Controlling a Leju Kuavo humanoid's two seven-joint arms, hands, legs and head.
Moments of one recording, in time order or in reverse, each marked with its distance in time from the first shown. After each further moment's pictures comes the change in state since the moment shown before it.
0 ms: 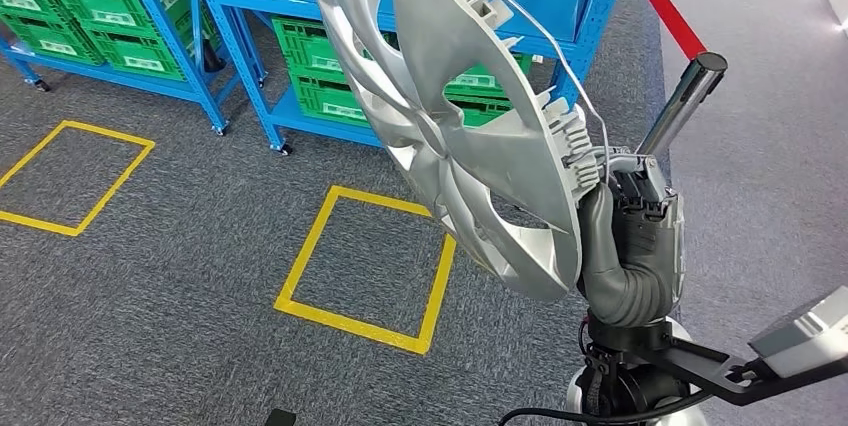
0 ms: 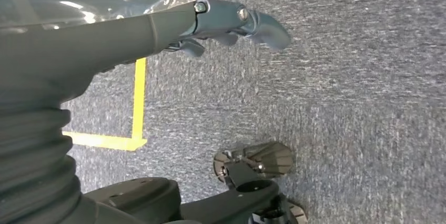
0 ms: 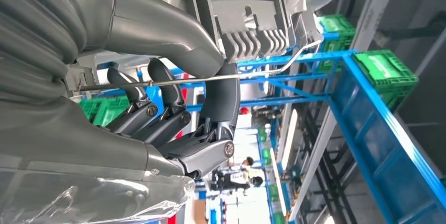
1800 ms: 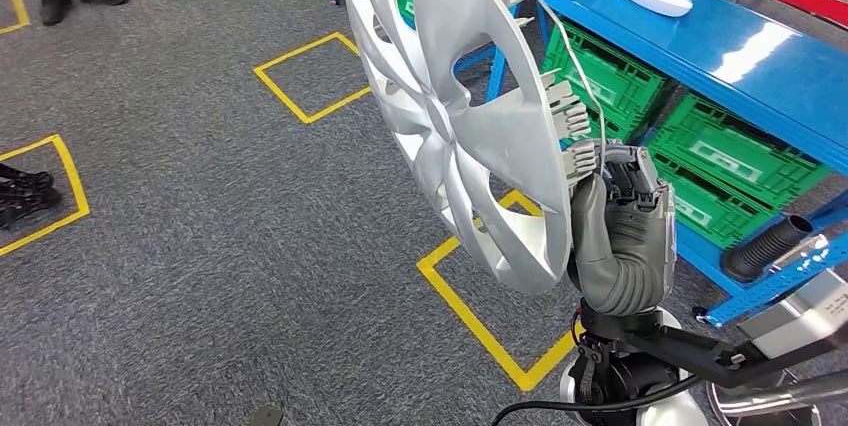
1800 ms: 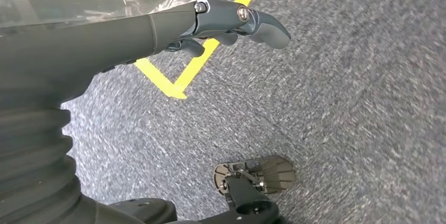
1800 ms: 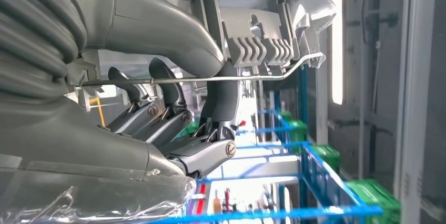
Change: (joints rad) left arm -0.011 0.016 0.000 0.000 0.034 0.008 0.005; right arm -0.019 0.009 -0.012 0.026 -0.034 0.010 -0.018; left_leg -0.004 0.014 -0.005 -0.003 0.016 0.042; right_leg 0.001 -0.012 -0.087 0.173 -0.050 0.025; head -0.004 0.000
